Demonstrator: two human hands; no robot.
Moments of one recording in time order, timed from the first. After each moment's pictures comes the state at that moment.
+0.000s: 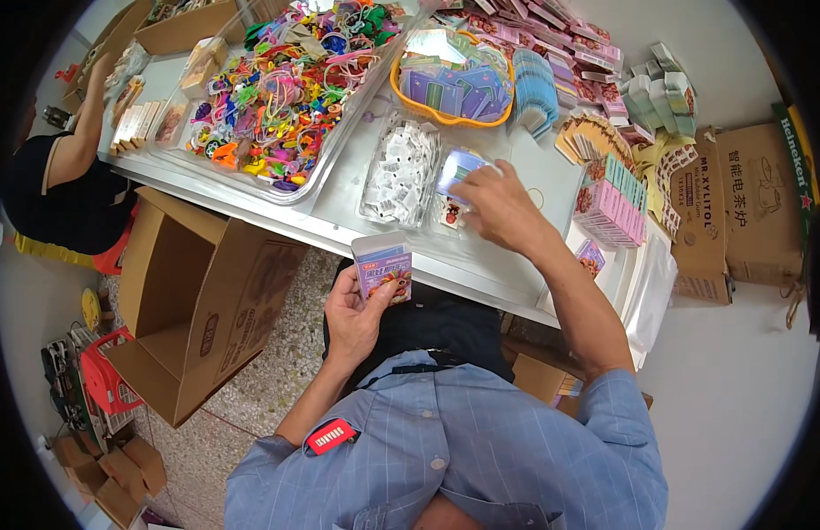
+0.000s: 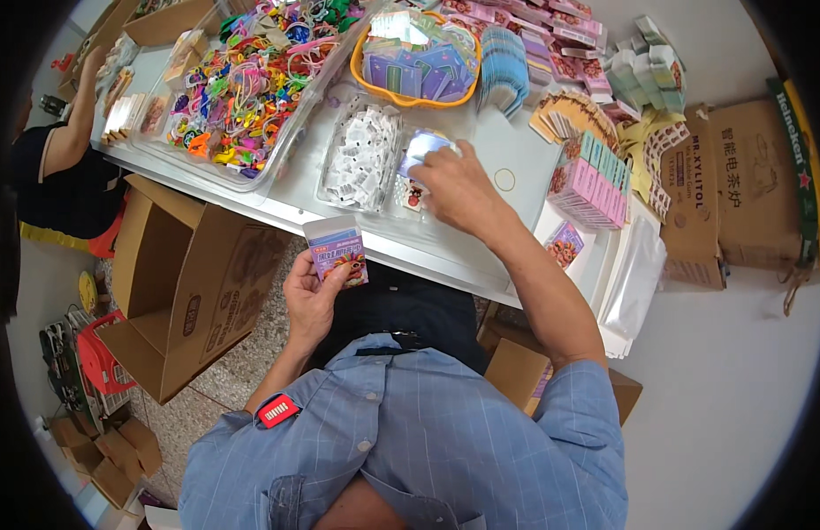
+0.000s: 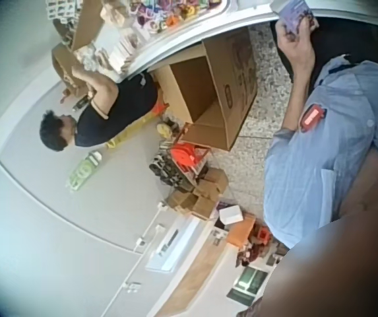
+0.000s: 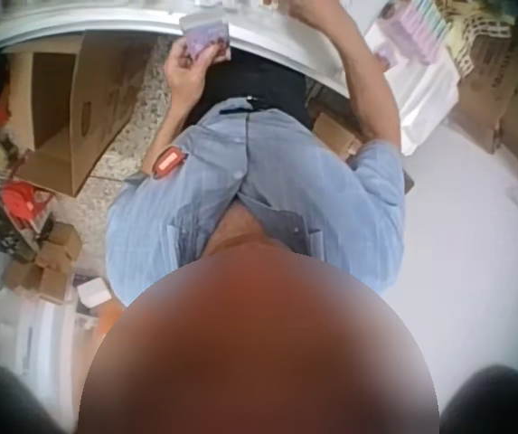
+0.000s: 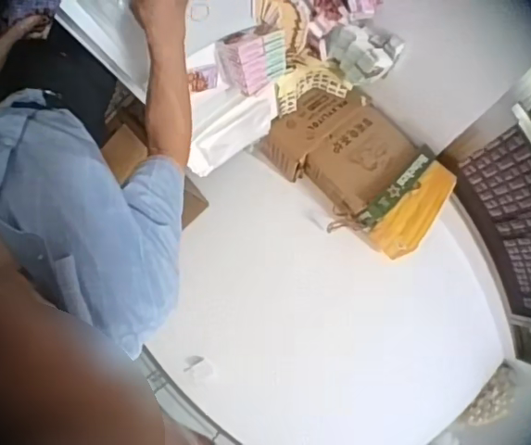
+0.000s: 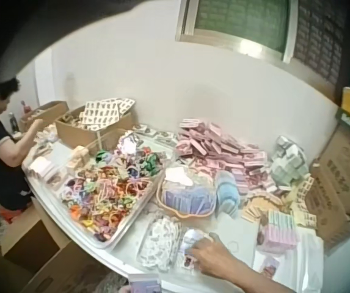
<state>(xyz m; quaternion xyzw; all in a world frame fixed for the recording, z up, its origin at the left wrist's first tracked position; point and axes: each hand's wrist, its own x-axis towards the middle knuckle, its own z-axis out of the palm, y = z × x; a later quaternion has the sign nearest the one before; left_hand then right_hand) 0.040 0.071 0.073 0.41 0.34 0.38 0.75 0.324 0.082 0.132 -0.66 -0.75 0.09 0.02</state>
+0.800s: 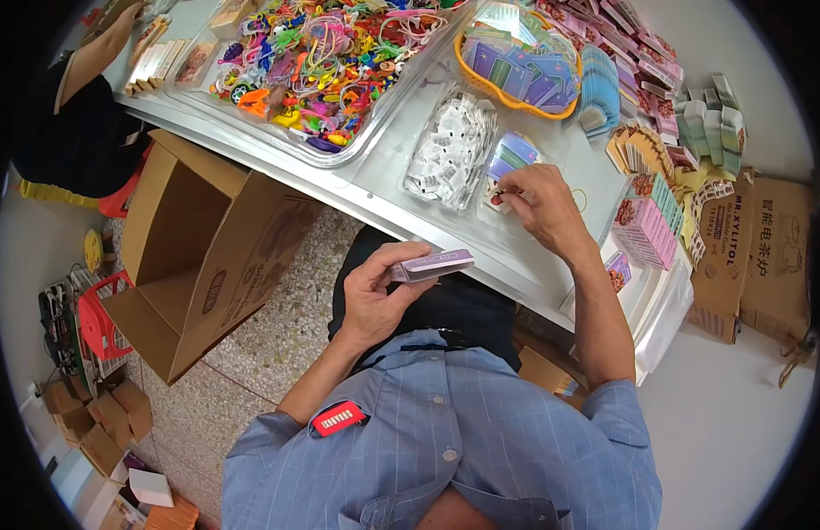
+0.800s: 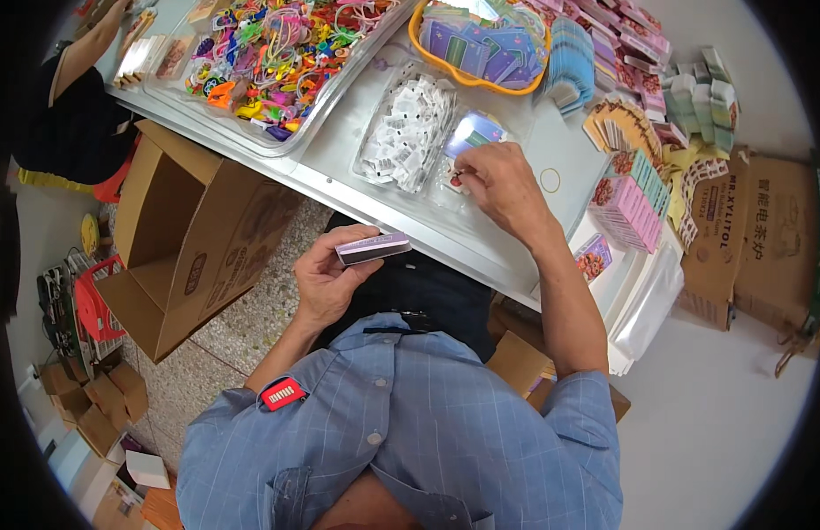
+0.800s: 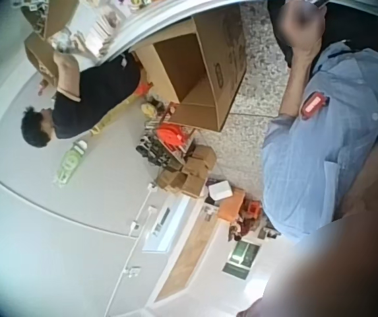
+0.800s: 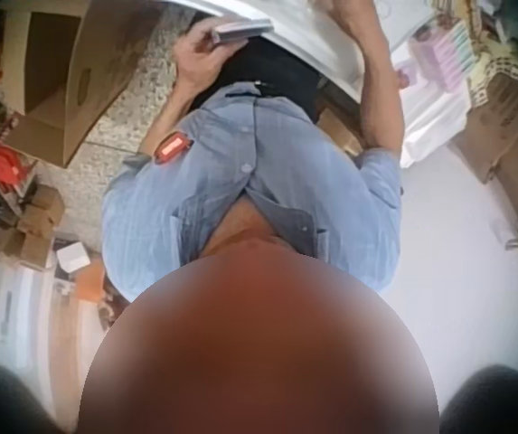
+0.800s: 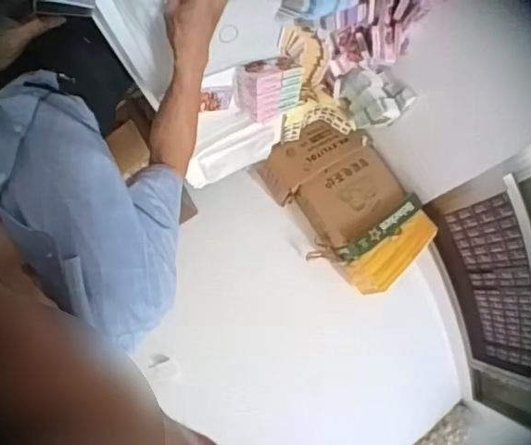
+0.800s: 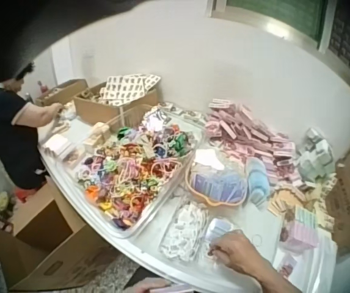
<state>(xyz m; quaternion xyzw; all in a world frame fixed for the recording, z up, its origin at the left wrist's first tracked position) 0.033 0.079 0.073 0.47 0.28 0.42 0.72 0.324 0.088 0.116 -0.64 -0.72 0.17 0.21</state>
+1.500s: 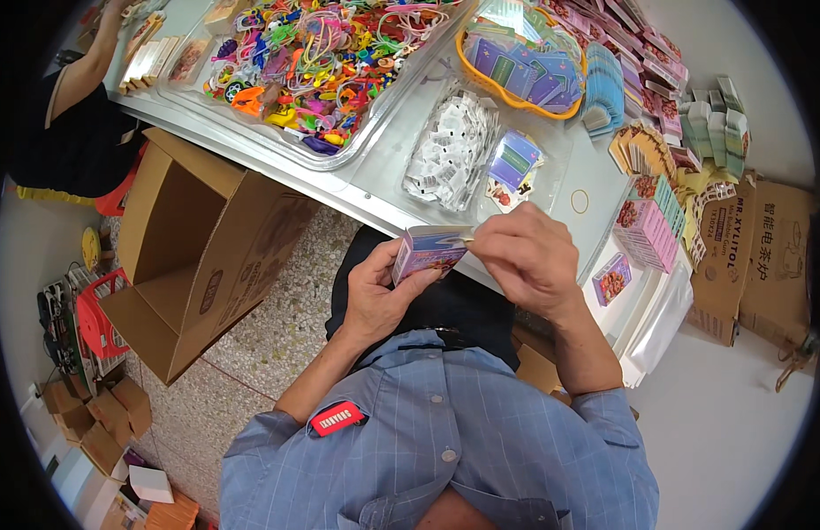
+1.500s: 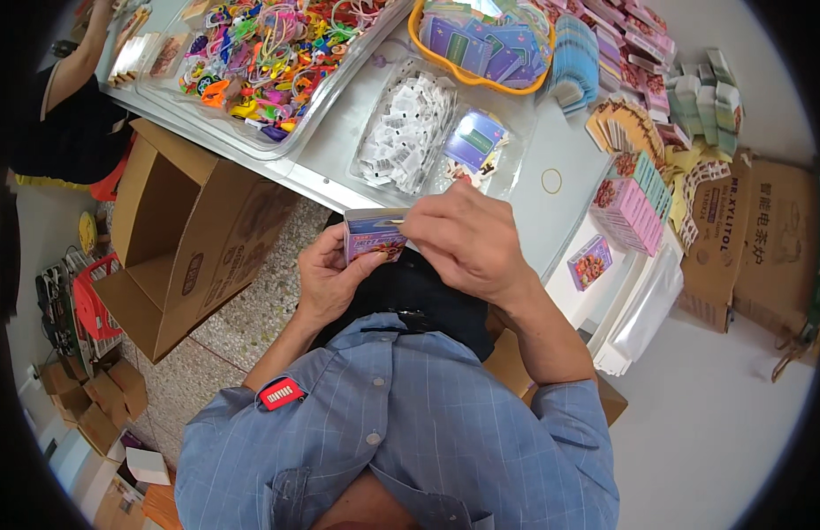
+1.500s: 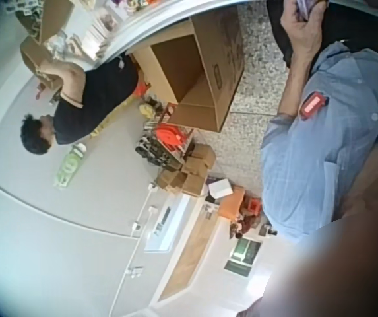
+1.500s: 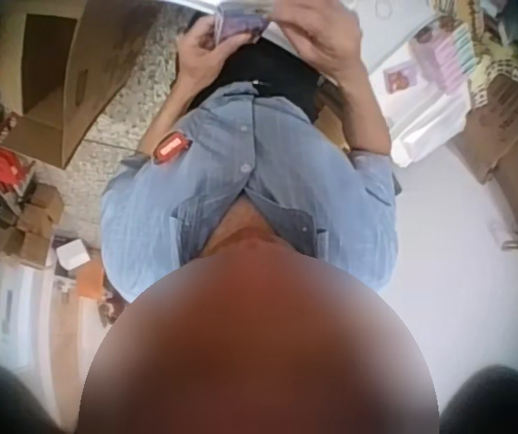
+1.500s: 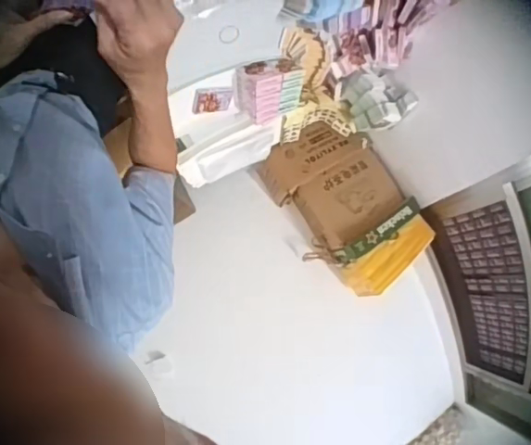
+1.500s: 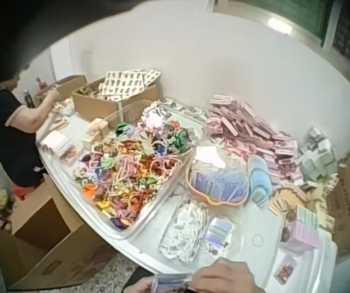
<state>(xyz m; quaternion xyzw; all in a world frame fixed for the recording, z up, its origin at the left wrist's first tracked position) 0.041 0.083 0.072 0.43 0.31 0.36 0.77 0.261 0.069 0.156 -0.48 -0.75 0.12 0.44</state>
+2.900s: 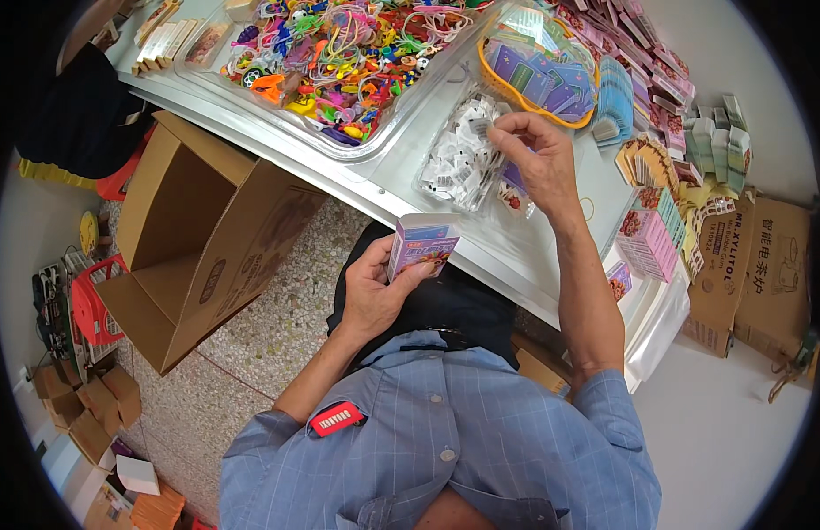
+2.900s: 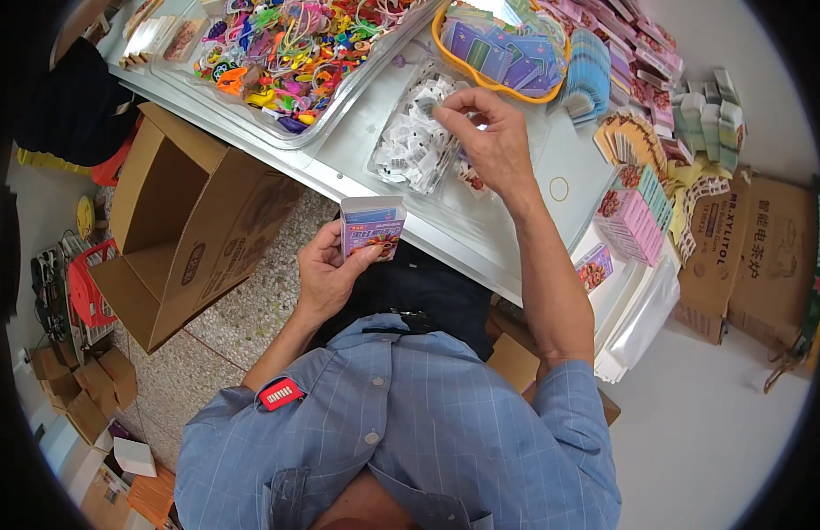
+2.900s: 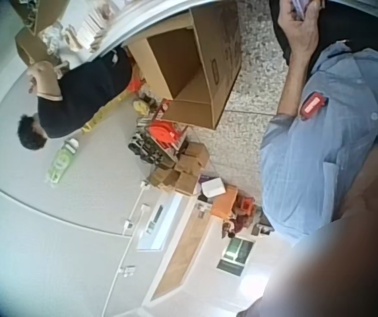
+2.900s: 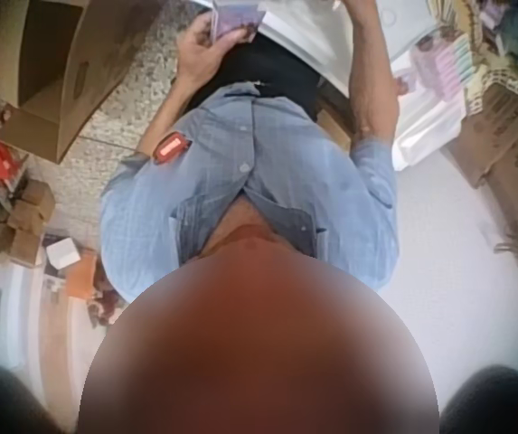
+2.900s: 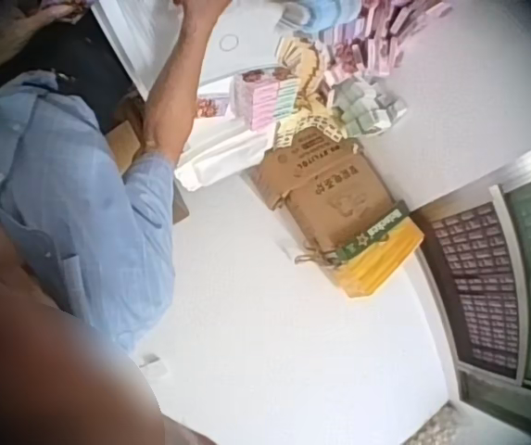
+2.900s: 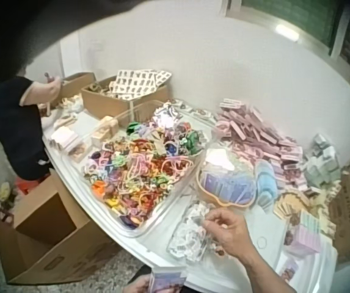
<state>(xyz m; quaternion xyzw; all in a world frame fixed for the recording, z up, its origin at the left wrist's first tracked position) 0.026 0.083 0.065 0.41 0.33 0.39 0.75 0.300 0.151 0.108 -0.63 -0.51 0.36 0.47</state>
